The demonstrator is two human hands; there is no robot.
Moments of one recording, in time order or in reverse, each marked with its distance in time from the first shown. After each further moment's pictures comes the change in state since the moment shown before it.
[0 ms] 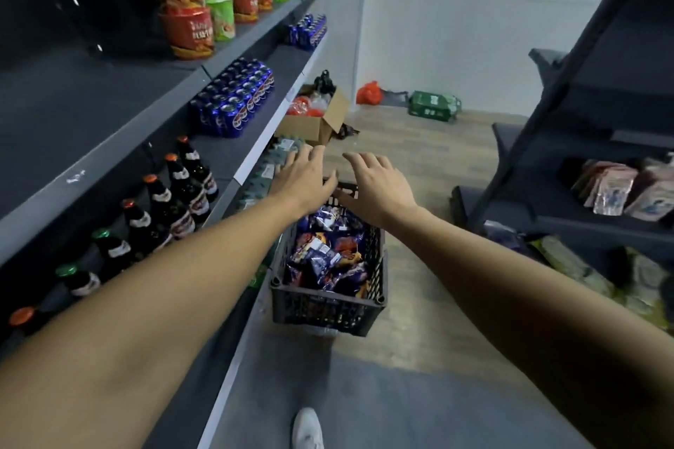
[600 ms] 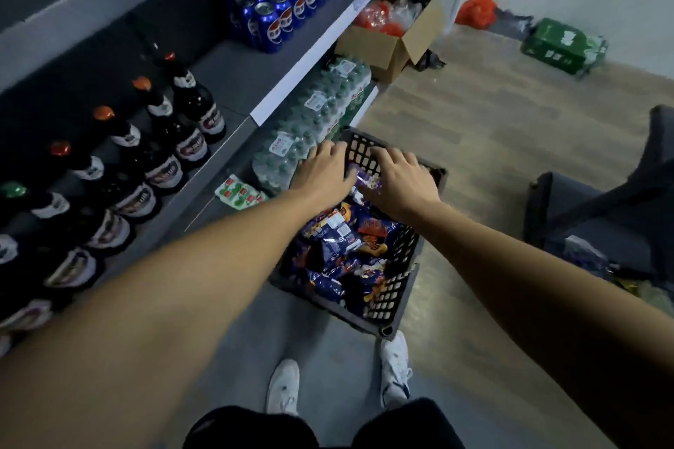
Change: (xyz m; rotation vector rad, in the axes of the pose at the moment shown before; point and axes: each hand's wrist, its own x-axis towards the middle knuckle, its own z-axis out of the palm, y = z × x) left_hand 0.143 -0.061 0.179 -0.058 -0.189 -0.318; right_hand 0.163 0.108 0.187 0.047 -0.356 -0.159
